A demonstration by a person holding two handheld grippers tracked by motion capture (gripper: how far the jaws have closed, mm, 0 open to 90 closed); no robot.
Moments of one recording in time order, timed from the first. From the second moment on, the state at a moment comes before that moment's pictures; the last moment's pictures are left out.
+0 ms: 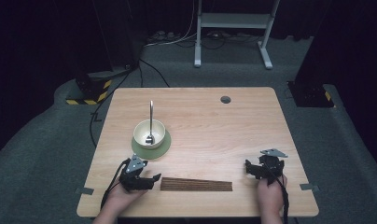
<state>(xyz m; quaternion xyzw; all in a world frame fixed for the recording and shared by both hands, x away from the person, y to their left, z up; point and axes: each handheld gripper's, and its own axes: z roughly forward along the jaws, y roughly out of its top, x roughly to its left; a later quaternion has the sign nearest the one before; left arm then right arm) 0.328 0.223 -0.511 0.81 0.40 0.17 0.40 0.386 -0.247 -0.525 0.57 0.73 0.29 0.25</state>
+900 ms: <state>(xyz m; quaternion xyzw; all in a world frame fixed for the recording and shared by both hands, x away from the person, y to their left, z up) 0.335 0.191 -0.516 0.83 0.37 0.11 0.42 0.385 -0.246 -0.524 0.56 0.74 0.29 0.24</state>
